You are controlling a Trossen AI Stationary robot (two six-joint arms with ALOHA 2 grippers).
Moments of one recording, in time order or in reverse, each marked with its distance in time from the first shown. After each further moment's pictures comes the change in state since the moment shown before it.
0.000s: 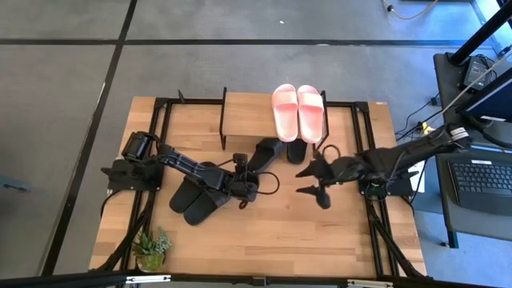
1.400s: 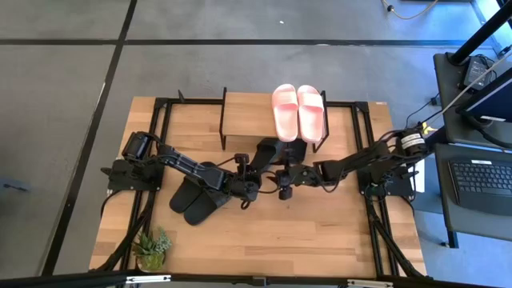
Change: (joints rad) left arm -0.003 0.000 -0.001 0.083 -0.003 0.003; right arm -0.134 0.628 0.001 0.595 0.275 -0.643
